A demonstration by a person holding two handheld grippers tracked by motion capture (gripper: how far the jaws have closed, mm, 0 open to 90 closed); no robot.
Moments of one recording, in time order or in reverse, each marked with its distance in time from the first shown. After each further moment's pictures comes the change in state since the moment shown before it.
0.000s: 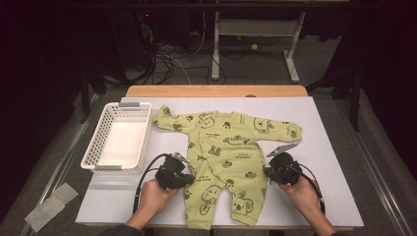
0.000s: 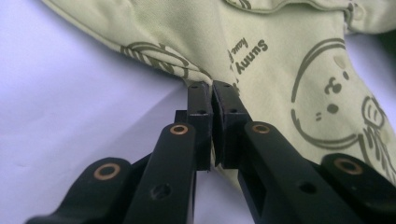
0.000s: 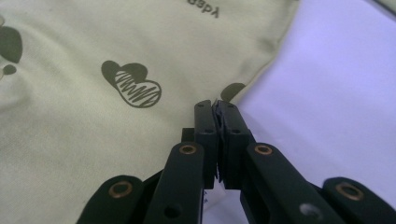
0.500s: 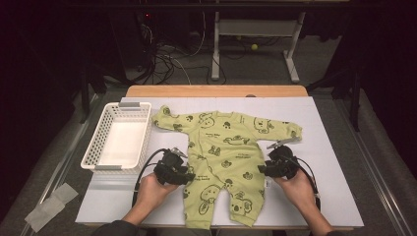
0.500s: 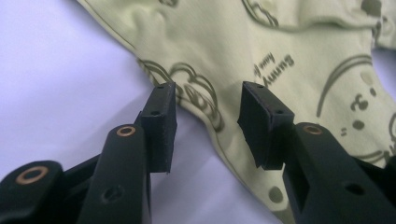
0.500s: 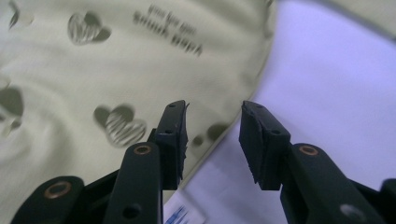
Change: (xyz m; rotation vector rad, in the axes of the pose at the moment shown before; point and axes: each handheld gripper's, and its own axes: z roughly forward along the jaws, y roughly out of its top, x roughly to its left) left arm 0.007 0.007 -0.001 -0.010 0.080 0.015; right arm -0.004 0.011 0.004 -0.025 0.052 0.112
